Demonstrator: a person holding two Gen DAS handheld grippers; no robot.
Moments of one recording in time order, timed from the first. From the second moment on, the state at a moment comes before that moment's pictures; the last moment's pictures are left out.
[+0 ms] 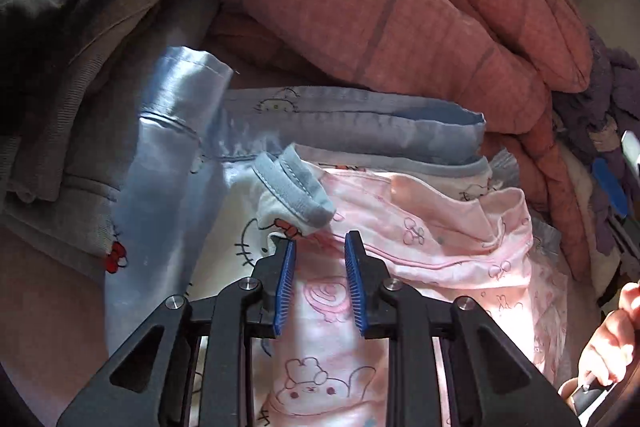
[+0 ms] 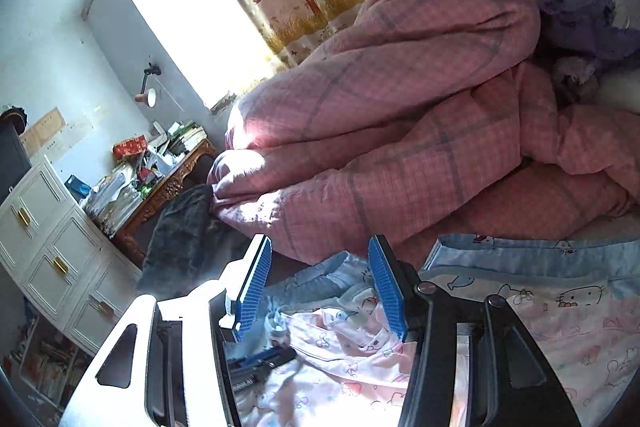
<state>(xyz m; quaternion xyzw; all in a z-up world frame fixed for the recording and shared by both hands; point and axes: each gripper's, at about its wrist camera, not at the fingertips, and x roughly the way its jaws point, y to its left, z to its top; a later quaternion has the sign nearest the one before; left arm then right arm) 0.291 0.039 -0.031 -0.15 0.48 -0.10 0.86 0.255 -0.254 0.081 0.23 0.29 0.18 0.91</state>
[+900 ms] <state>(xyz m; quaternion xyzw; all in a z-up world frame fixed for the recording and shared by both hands) 0.281 0.007 0.002 0.00 0.43 -0.10 0.90 0.297 -0.233 -0.005 0.10 0.37 0.15 0.91</state>
